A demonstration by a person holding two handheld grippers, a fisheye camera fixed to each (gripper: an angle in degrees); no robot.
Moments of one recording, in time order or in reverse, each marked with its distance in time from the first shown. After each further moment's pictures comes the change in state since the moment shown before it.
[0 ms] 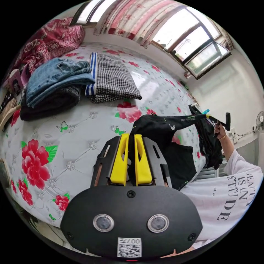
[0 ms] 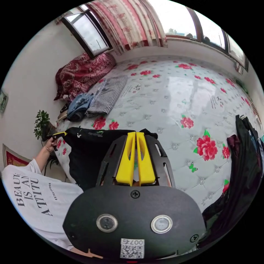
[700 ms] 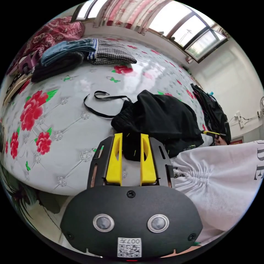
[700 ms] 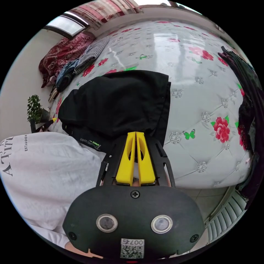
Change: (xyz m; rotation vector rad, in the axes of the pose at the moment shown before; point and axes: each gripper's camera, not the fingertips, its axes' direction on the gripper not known) left arm 0.056 0.200 0.024 -0.162 -0.027 -0.016; right arm -0.020 0.287 0.053 -0.359 0.020 0.245
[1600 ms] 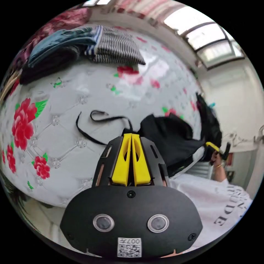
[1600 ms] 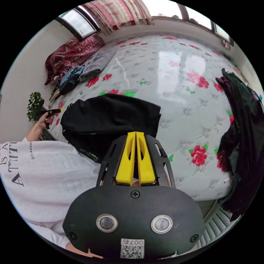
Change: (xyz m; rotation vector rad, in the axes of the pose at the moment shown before) left arm -0.065 -0.148 -0.062 0.089 0.212 -0.288; right arm -0.010 -0.021 -0.077 0.192 0.117 -0.074
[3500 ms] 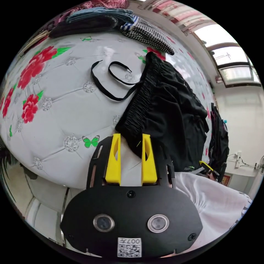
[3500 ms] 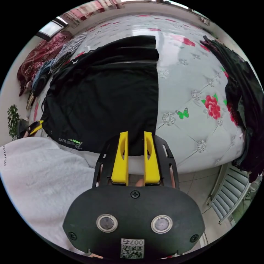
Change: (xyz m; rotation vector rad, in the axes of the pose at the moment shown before) left arm -0.060 0.068 0.086 -0.122 -0.145 -0.115; right arm -0.037 0.088 0.145 -0.284 0.167 0.194
